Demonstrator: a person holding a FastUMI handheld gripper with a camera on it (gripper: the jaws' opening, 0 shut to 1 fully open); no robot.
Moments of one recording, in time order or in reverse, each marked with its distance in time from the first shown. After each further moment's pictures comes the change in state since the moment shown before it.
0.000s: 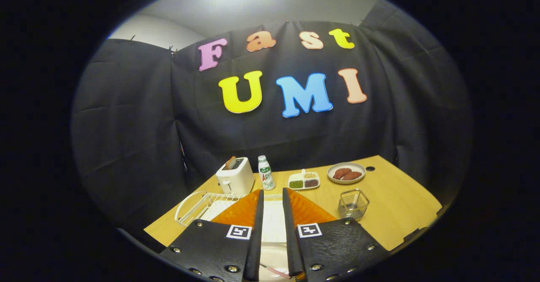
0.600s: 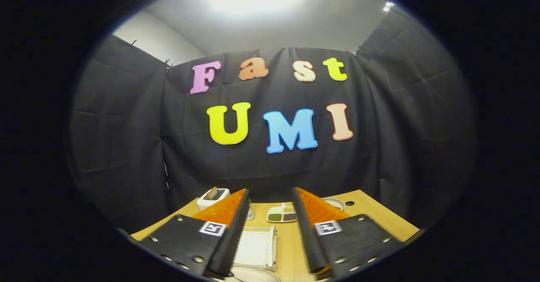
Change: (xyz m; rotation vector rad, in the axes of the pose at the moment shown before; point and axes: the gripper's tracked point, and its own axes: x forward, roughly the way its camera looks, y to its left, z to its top) arm 0.001 -0.045 0.077 -0.044 -0.162 -0.101
